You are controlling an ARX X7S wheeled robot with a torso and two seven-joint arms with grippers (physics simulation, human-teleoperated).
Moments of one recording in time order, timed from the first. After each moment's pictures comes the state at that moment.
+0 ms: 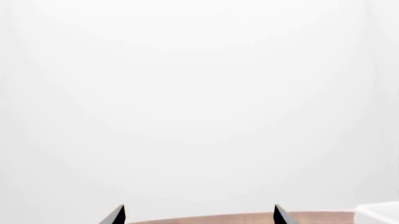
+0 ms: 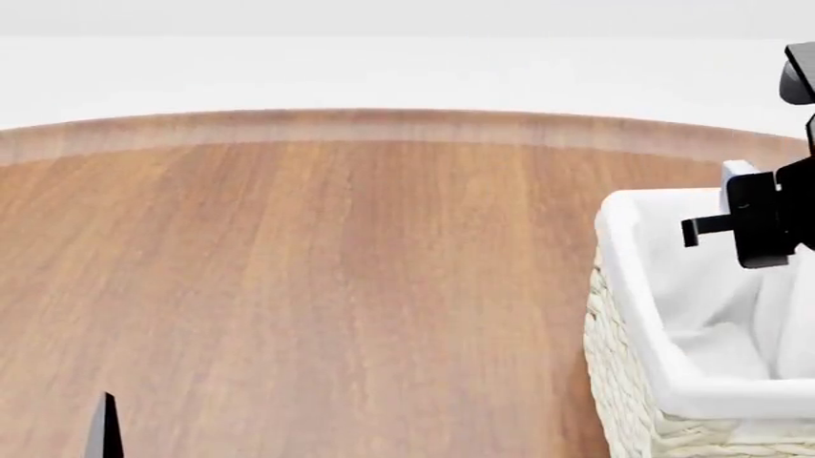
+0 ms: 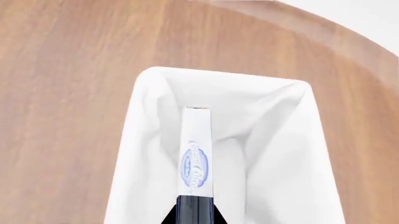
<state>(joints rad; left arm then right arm) 0.20 -0.42 0.29 0.67 -0.14 0.06 -0.40 1.64 0.52 -0.91 1.00 0.54 1.16 -0.43</state>
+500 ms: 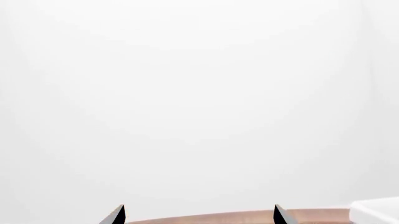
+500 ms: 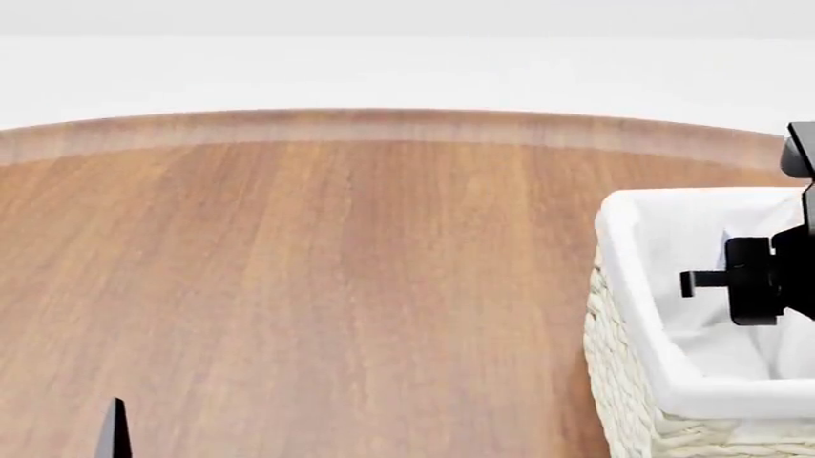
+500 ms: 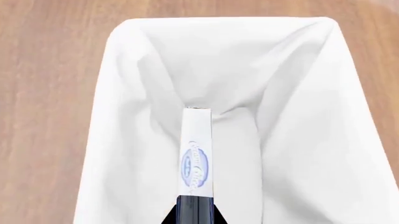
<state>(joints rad) 0.20 -0.42 0.31 0.67 -0.13 0.07 -0.41 1.58 0.45 -0.87 1.28 0.50 1.01 -0.48</state>
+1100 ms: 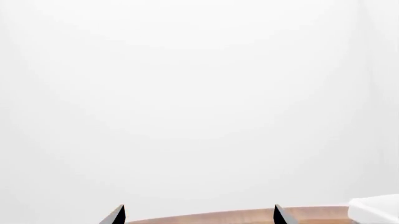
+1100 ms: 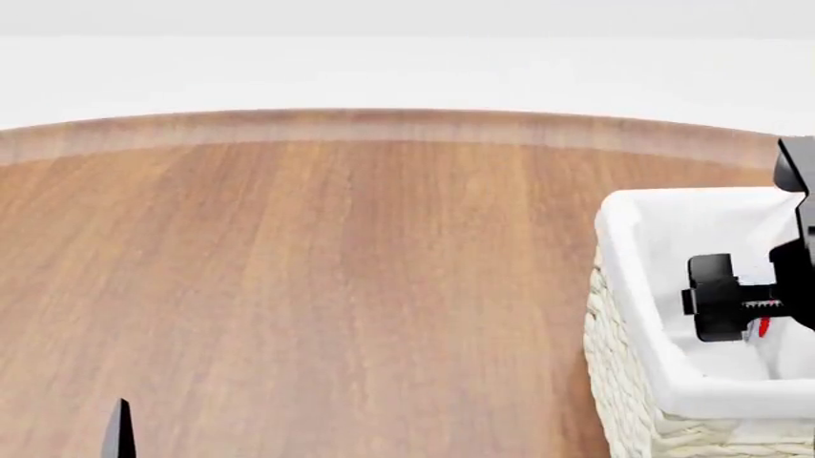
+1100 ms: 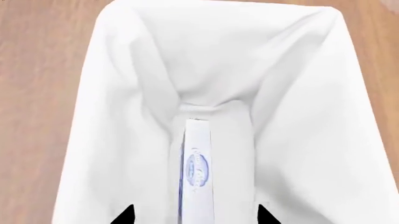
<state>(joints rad) 0.19 -0.43 0.32 0.66 -0.12 0.06 -0.41 1.55 0.42 -0.72 1.31 0.24 0.99 -0.56</state>
